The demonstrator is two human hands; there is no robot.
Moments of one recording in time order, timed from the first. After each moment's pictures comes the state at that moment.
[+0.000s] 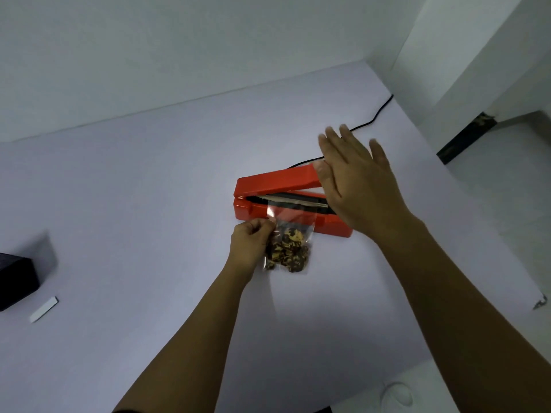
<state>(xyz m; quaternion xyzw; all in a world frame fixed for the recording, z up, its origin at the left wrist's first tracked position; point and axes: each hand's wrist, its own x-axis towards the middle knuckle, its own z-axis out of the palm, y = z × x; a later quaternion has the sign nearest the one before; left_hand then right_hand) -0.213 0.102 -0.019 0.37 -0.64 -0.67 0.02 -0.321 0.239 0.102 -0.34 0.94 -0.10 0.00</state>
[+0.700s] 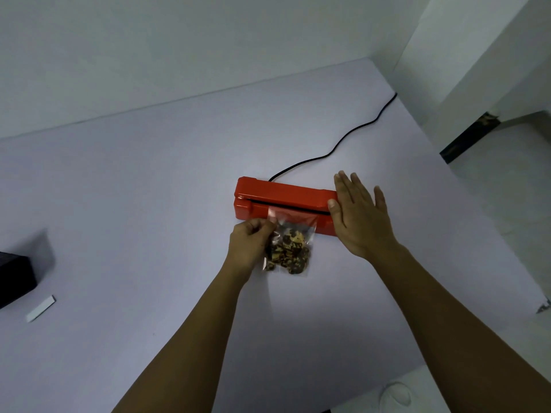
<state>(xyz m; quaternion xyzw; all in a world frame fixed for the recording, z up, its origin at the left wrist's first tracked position) -0.214 0.099 -0.020 0.36 -0.66 -0.66 0.01 -0.323 0.268 0.017 -0.27 0.95 -0.08 0.10</state>
